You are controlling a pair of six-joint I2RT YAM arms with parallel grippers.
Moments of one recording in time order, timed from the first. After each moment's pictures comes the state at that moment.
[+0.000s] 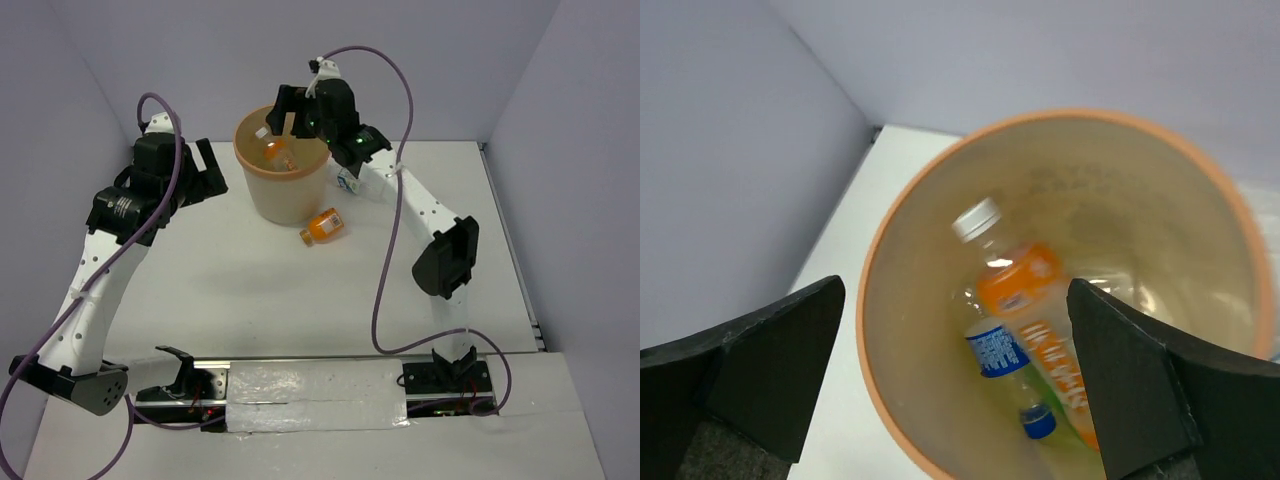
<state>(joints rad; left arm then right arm) -0.33 1.22 1.60 -0.94 -0.32 -0.48 0.61 2.06 2.17 -0.31 0.02 0.44</state>
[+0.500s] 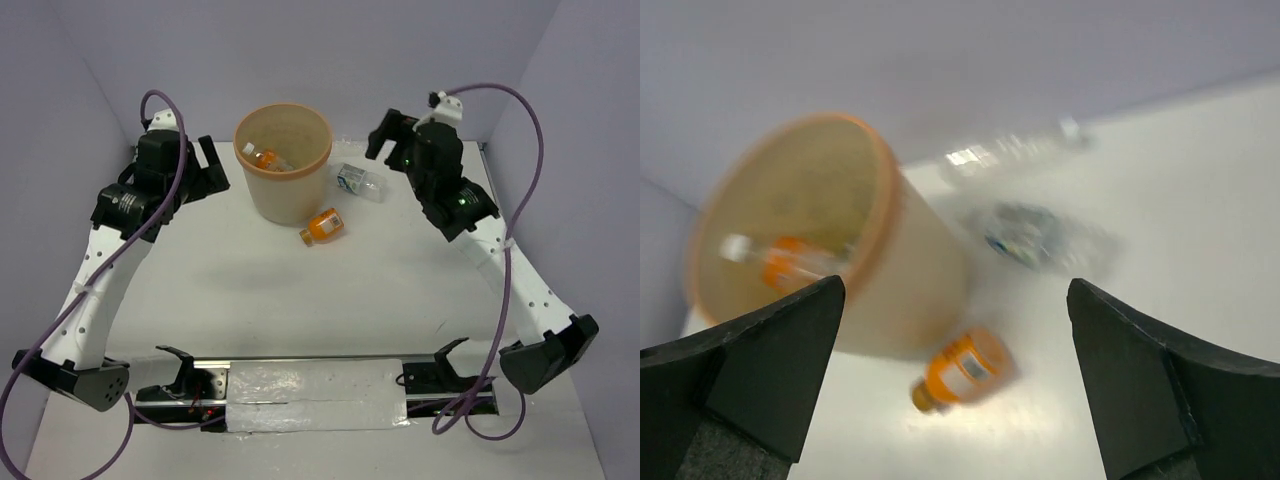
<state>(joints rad) -0.33 1.23 1.60 -0.91 -0.32 -0.48 0.51 1.31 1.49 -0.33 0.40 0.42</state>
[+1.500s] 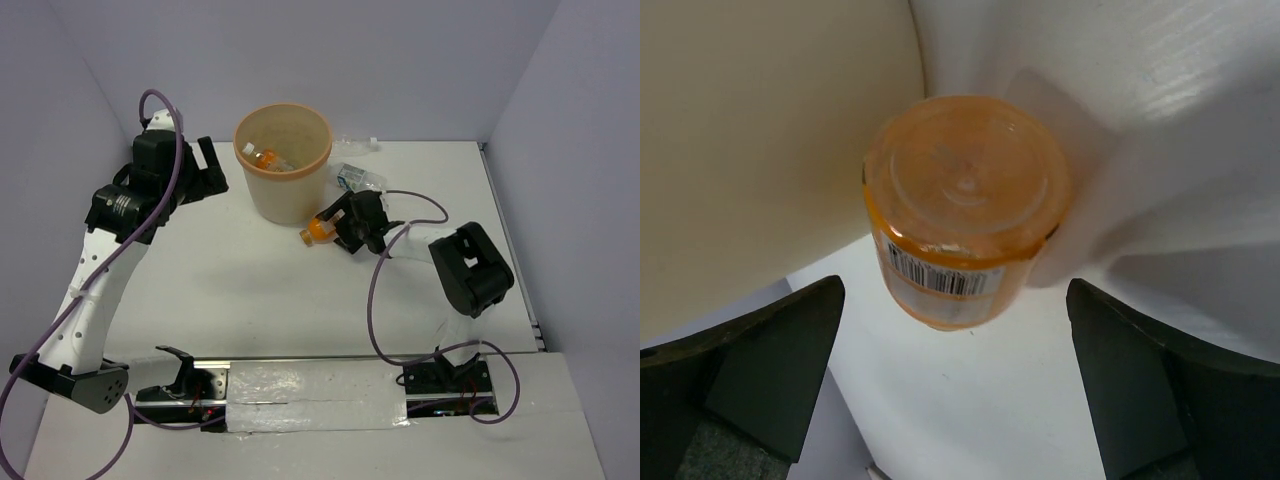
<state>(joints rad) -0.33 1.23 1.62 -0.94 -0.30 -0.45 0.51 1.79 0.94 0.19 -0.01 1.28</state>
